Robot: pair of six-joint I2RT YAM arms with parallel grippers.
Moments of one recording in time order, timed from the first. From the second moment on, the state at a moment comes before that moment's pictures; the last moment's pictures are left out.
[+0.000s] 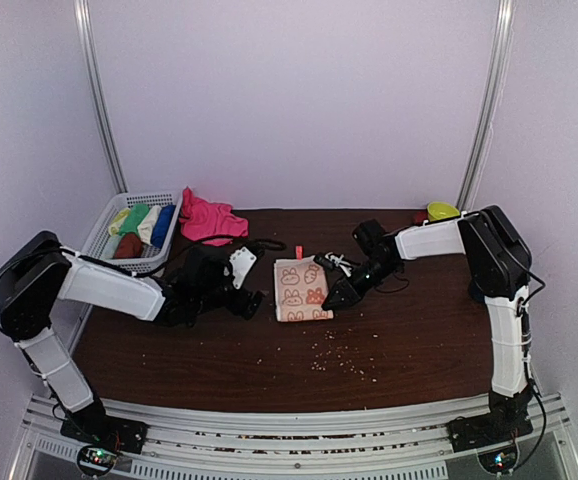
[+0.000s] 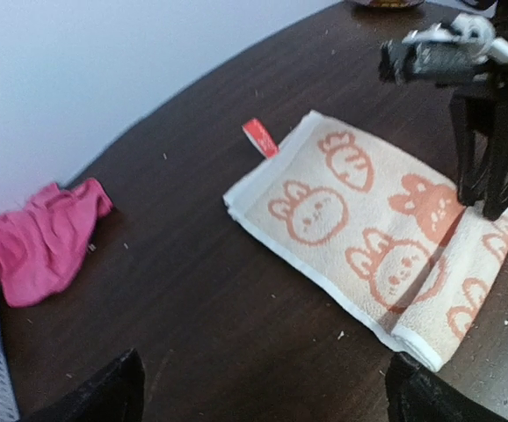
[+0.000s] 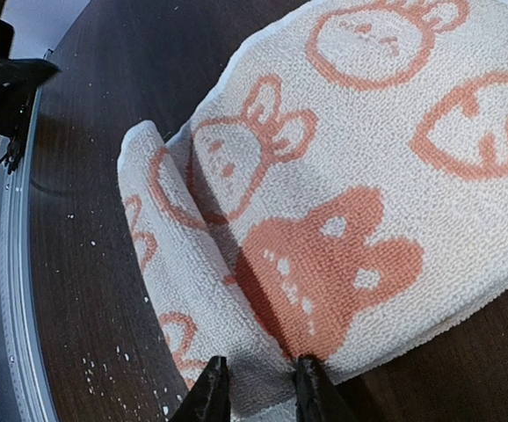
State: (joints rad) left arm -0.79 1.72 0.83 0.35 -0.22 0.14; right arm 0.48 2.17 1.47 -0.49 -0.76 -0.33
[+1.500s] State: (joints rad) left arm -1.04 2.02 0.91 0.52 -0.46 1.15; right arm 0.48 2.18 1.48 -0.51 -0.75 -0.33
